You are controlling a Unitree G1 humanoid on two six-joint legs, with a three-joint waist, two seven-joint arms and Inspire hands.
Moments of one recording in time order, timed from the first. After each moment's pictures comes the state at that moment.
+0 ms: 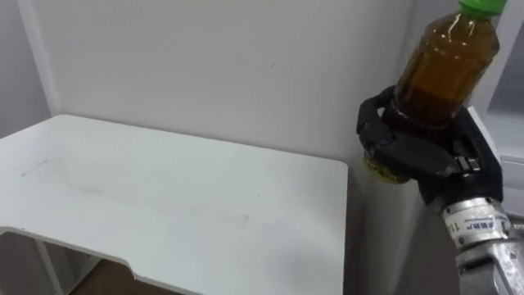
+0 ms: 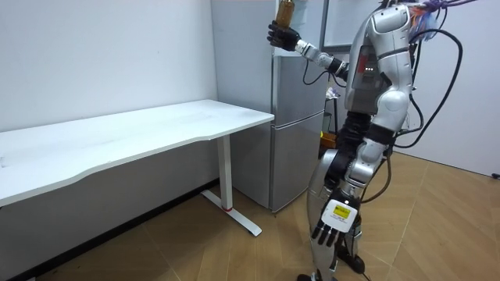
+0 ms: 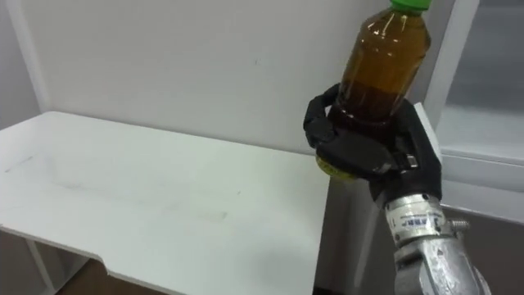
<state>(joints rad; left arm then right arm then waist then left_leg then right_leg) 0.34 0.23 0.07 1.01 -0.01 0.04 -0.09 -0.32 -0.47 0.04 -0.19 0.49 -0.05 -0.21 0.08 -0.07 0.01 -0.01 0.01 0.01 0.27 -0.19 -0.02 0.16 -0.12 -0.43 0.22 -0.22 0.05</state>
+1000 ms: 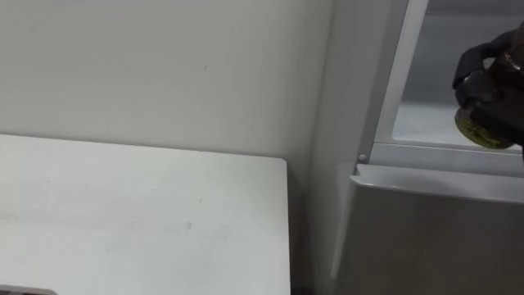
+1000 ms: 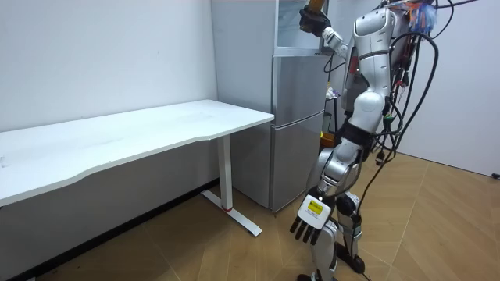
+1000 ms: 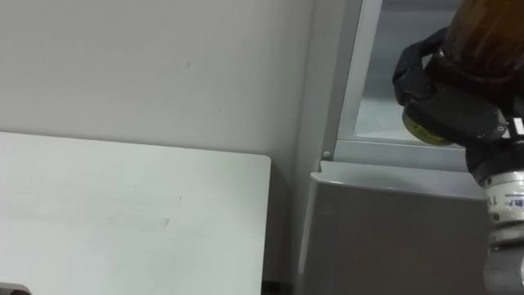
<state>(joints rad) 0.35 0.26 0.15 1.01 0.01 0.04 -0.10 -0.25 -0.56 -0.24 -0.28 0.51 -0.02 -0.19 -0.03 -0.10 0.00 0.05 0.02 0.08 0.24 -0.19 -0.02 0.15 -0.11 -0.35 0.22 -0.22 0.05</state>
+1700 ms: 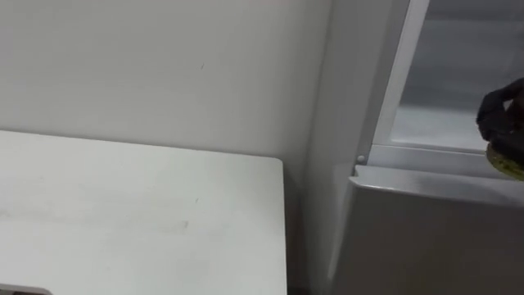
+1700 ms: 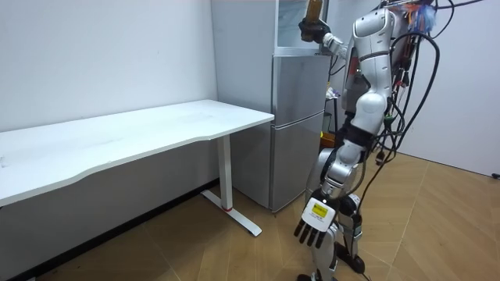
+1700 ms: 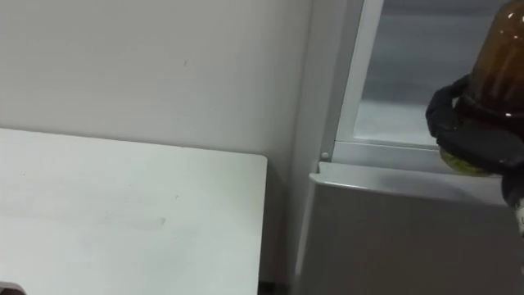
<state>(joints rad) 0.37 0.26 0.17 1.01 0.01 0.04 -0.10 -0.23 -0.64 -0.27 -0.04 0.44 0.03 -0.22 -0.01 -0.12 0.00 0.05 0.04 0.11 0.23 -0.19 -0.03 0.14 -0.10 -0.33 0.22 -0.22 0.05</state>
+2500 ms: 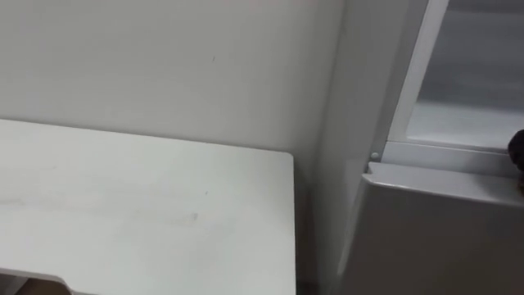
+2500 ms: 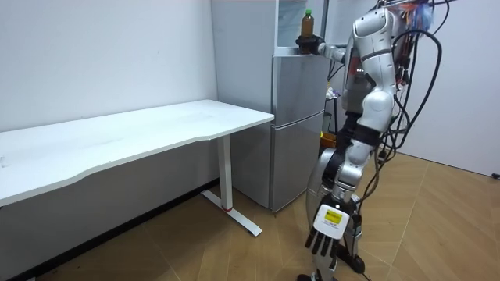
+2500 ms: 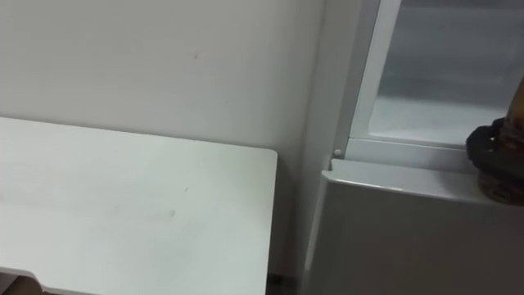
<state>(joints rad) 0.39 0.26 0.26 1.01 0.01 0.06 -0.10 -0.35 -0.68 -0.27 0.21 0.46 0.09 -0.31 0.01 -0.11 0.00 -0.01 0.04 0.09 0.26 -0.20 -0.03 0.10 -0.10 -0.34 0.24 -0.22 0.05</state>
